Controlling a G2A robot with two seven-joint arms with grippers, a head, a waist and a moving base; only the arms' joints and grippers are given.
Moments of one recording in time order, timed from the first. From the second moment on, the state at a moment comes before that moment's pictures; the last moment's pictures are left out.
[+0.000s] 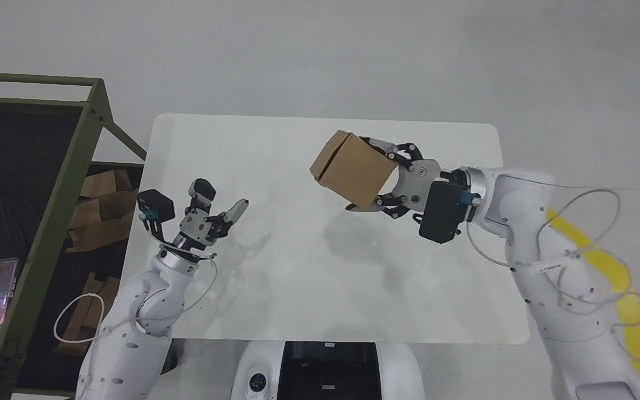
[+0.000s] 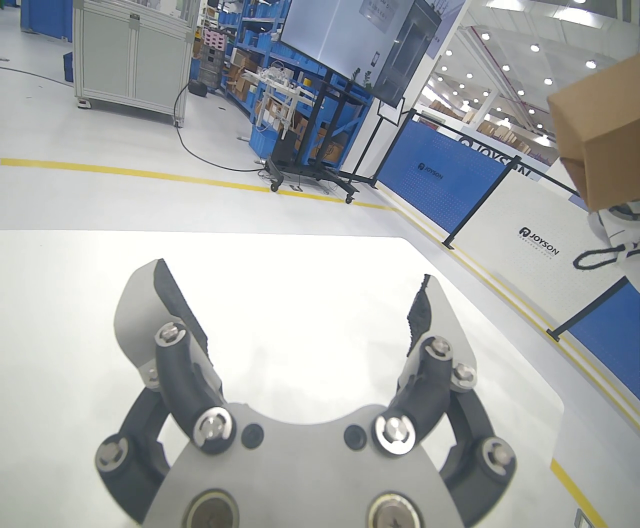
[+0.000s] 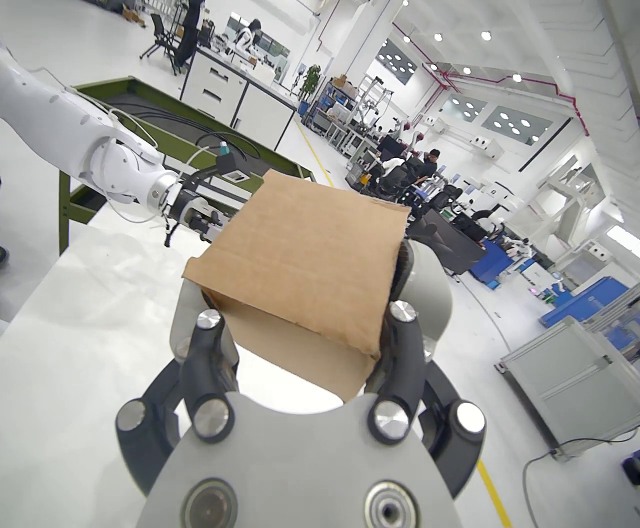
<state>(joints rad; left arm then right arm) 1.74 -1.16 -1.62 -1.79 0.88 -0.51 0.16 -0.99 -1.11 1.21 -1.79 -1.65 -0.95 -0.47</state>
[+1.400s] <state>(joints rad) 1.80 -1.15 -1.66 -1.78 0.86 -0.57 0.19 -0.96 -1.06 1.48 -2.03 -1.44 -0.87 -0.30</state>
